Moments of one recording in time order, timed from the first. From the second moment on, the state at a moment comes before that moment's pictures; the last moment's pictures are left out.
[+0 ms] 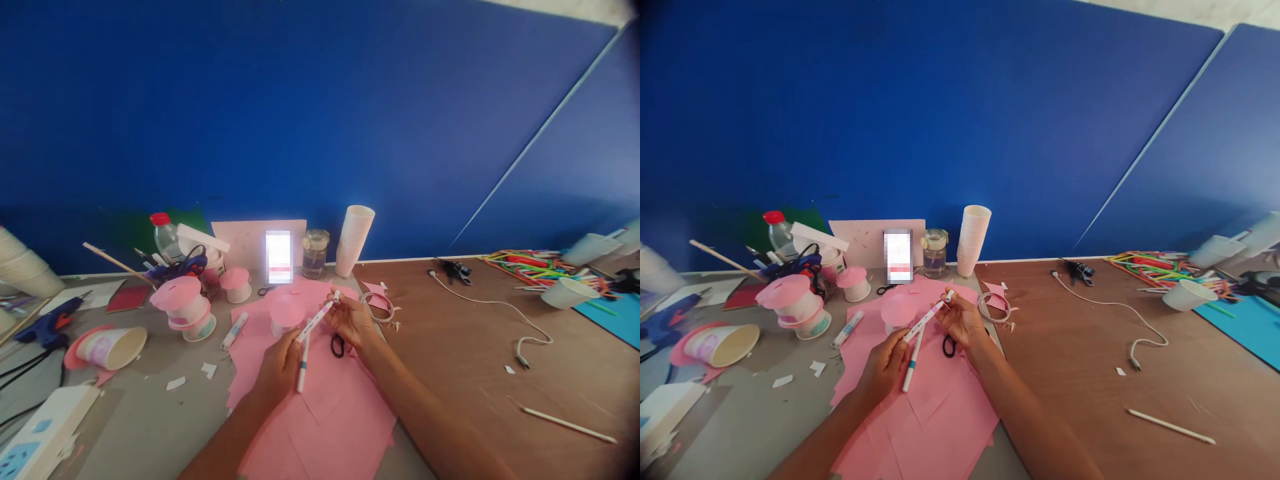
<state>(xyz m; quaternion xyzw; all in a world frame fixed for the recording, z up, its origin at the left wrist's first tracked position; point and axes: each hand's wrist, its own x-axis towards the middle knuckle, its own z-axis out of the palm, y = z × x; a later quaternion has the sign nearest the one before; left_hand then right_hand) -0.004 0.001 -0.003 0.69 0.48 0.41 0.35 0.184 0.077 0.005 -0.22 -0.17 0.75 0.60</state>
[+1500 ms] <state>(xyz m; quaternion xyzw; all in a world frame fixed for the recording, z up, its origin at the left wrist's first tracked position) -0.005 0.003 -0.004 0.69 0.52 0.40 0.30 0.165 0.063 0.008 -0.28 -0.27 0.65 0.66</state>
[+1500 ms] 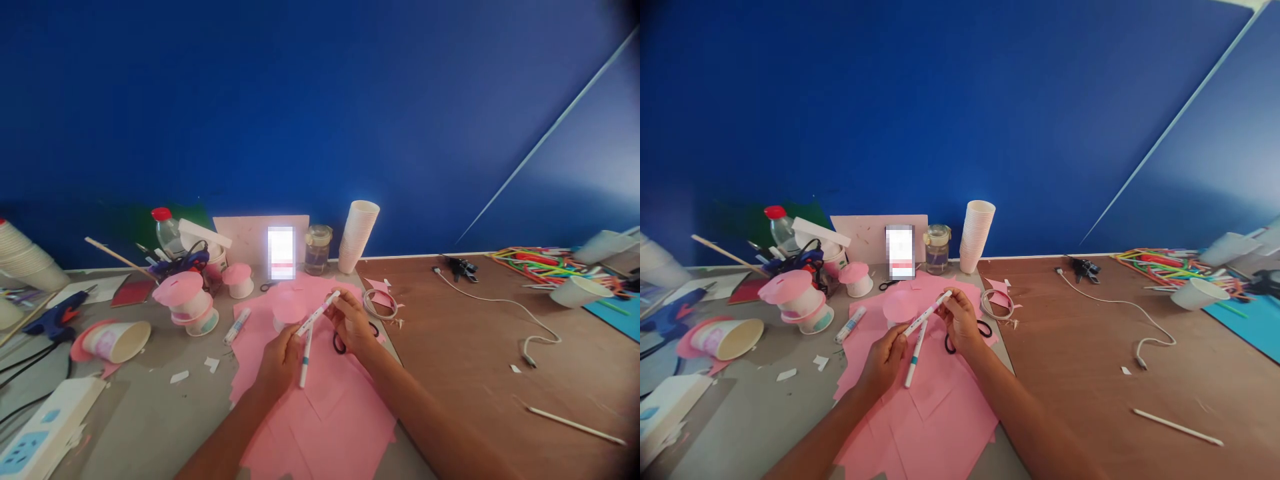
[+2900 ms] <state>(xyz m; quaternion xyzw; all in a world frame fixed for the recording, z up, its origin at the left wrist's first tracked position) -0.001 -0.004 -0.001 0.75 0.49 0.30 0.31 0.140 0.030 0.022 -0.35 -0.41 0.59 0.59</state>
